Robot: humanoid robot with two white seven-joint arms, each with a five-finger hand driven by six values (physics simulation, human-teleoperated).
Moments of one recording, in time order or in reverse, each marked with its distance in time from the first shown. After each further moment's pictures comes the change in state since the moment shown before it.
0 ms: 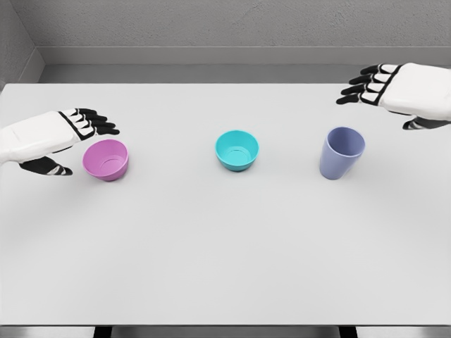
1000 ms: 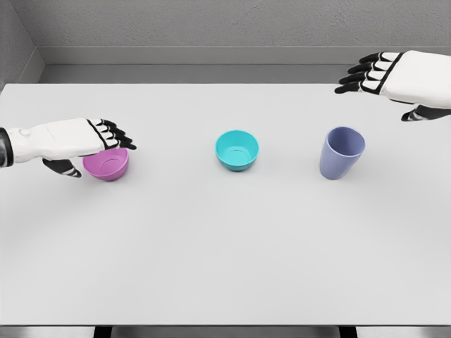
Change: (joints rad) left arm -0.210 -0.098 -0.173 0.086 -0.116 -0.001 -0.210; right arm -0.069 -0.013 0.044 0.012 -0.071 0.000 0.000
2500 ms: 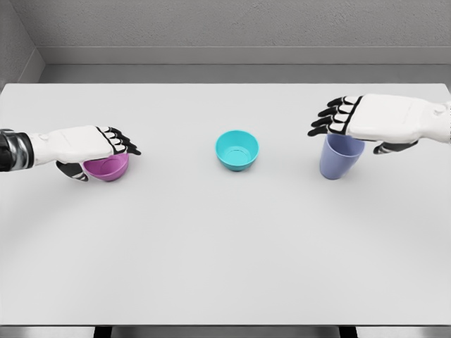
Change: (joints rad) left arm -0.034 -0.094 -0.052 0.127 -0.086 0.000 0.000; right arm -0.005 0.045 0.156 -0.006 0.061 0.000 0.000
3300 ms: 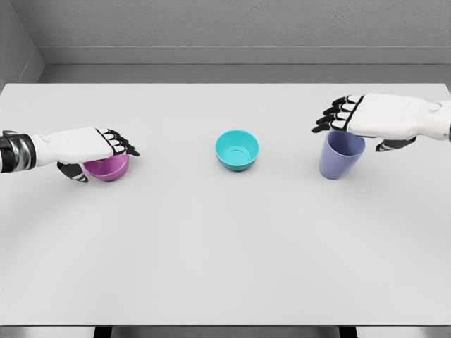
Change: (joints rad) left arm -0.006 -0.019 -0.001 0.044 -0.015 0.000 -0.001; right arm -0.008 0.038 0.014 0.075 0.065 0.000 0.000
